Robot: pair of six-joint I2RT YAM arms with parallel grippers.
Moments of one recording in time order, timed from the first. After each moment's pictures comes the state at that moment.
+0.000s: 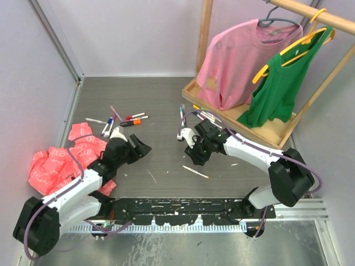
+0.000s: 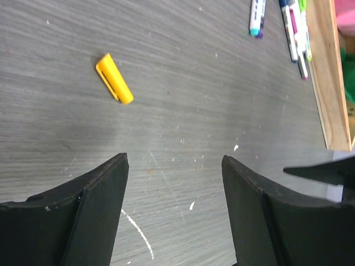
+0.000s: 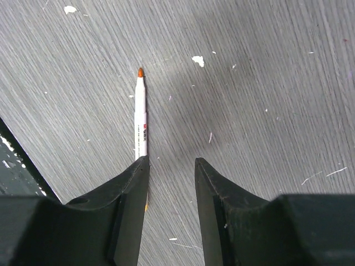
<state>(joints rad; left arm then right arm) -0.47 0.97 0.40 -0.02 -0.04 -0.93 0.69 1.44 0.89 -0.55 -0.28 -0.36</state>
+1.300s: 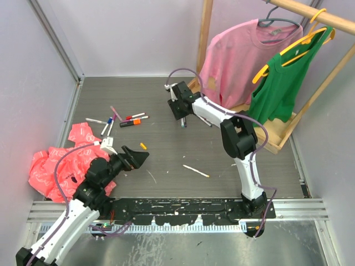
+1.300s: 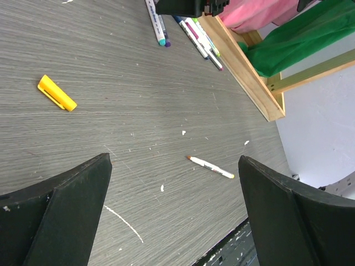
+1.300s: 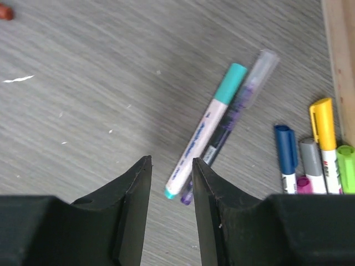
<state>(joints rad) -0.47 0.32 0.15 -0.02 0.10 -0.82 0.59 2.18 1.78 -0.51 0.03 0.02</state>
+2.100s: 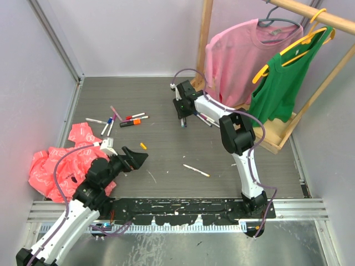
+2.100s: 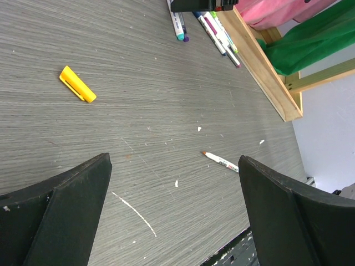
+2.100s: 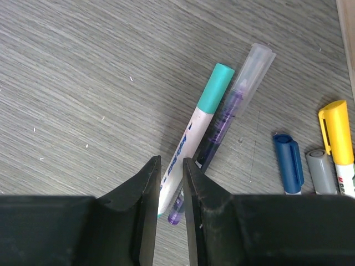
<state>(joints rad) -0.47 0.29 0.15 -0.10 0.06 -0.80 0.52 2.28 1.84 -0.54 -0.05 0.08</state>
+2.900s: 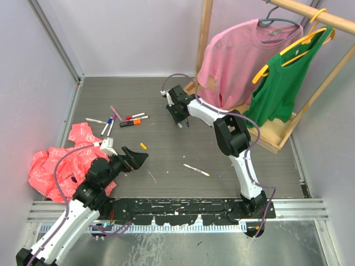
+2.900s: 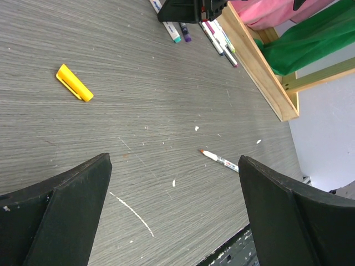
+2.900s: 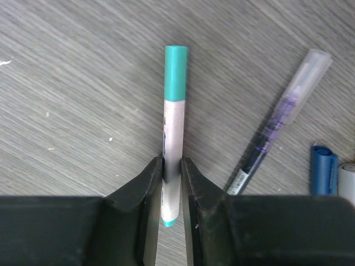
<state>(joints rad) -0.47 0.29 0.15 -0.09 0.07 -0.81 0.59 2.30 1.85 -0.56 0.00 -0.02</state>
